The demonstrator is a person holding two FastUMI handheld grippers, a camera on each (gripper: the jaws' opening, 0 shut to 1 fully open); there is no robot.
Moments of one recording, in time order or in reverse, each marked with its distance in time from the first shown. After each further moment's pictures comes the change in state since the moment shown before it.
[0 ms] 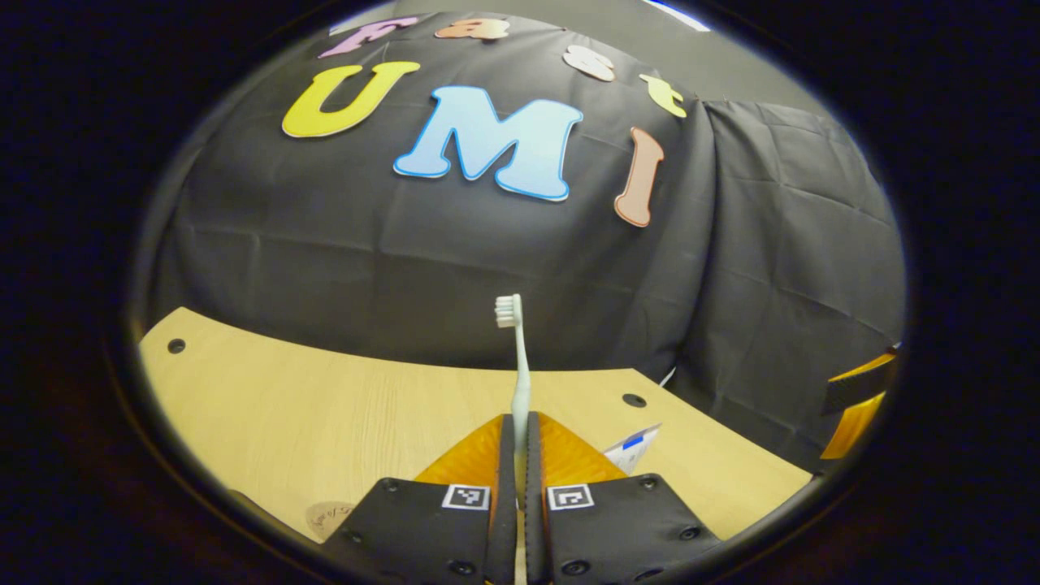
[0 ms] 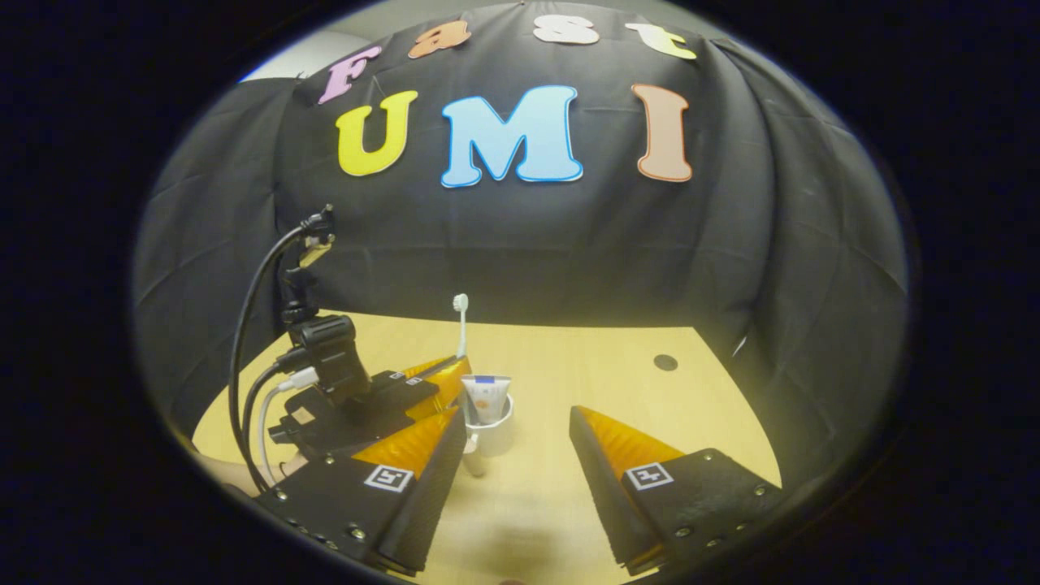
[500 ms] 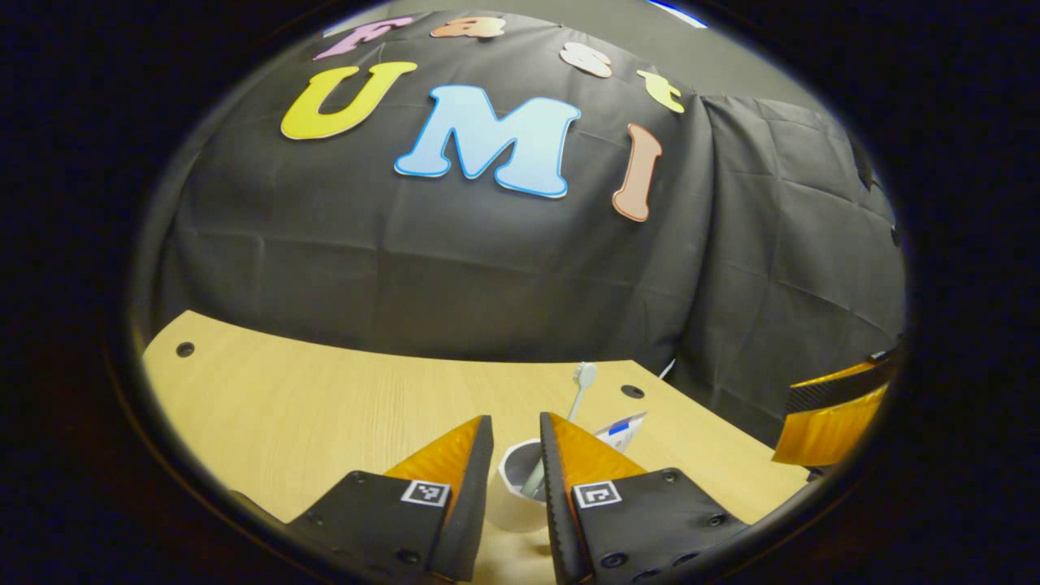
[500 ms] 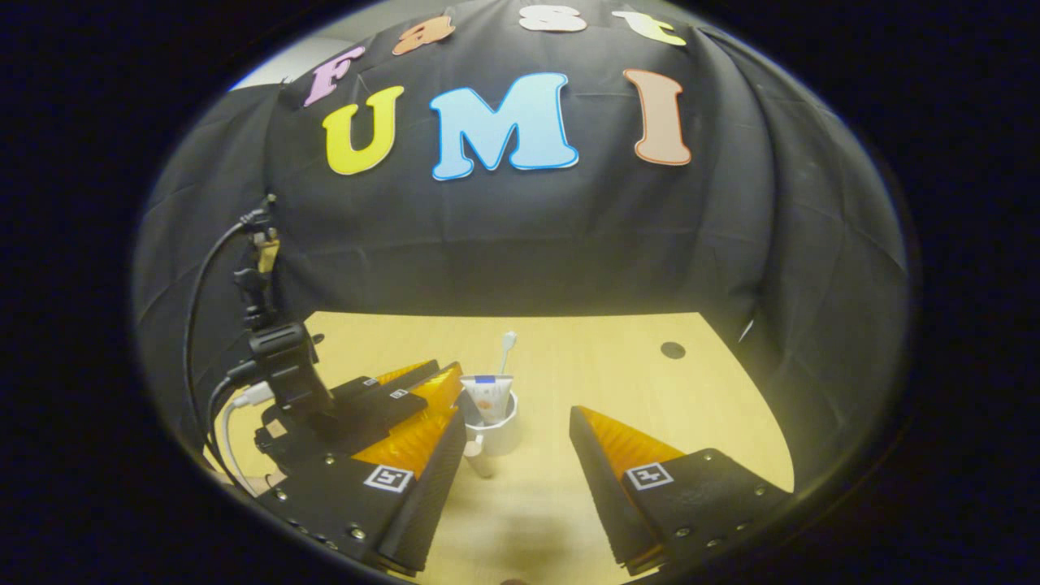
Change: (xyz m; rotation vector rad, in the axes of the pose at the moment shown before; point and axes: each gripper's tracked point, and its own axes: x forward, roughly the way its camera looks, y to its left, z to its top) left arm -0.027 0.001 0.007 0.015 0.034 0.021; right arm 0.016 0.003 -0.002 0.051 0.045 0.012
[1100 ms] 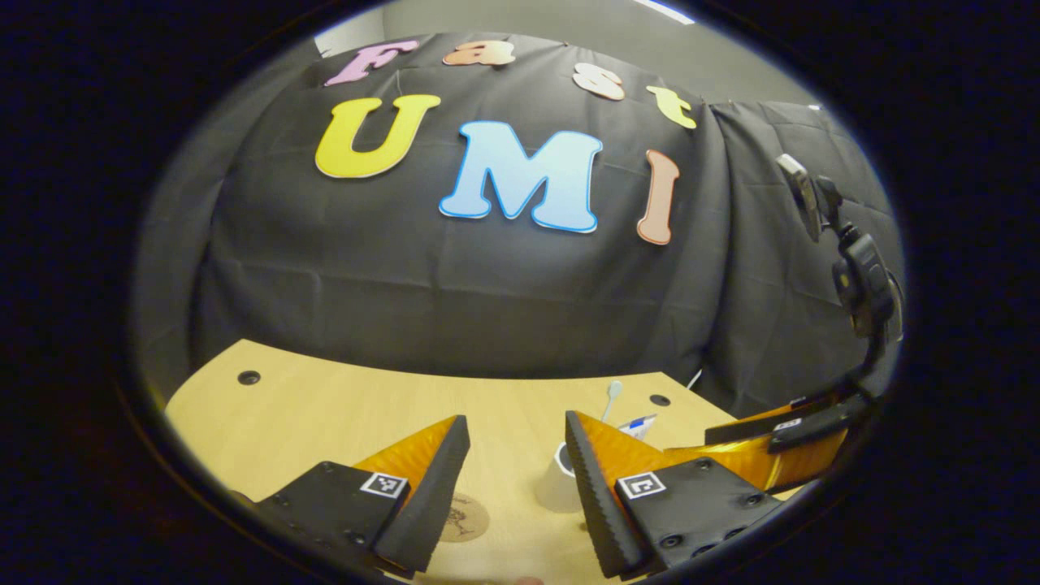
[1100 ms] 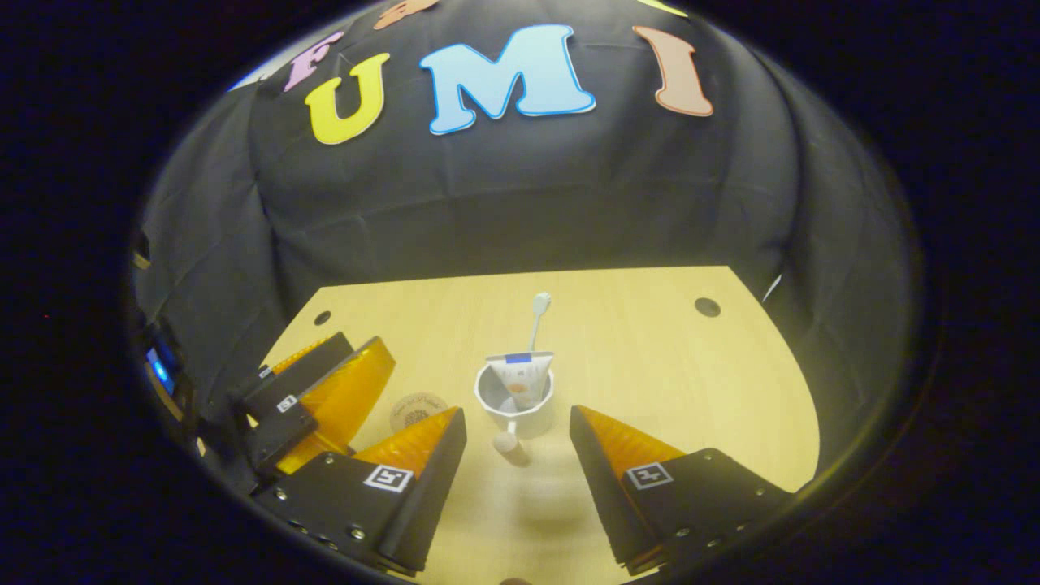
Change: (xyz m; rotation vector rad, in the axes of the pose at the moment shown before) left arm -0.088 0.040 0.052 0.057 -0.075 0.147; right arm 0.046 0.033 -0.025 0.065 0.205 0.043
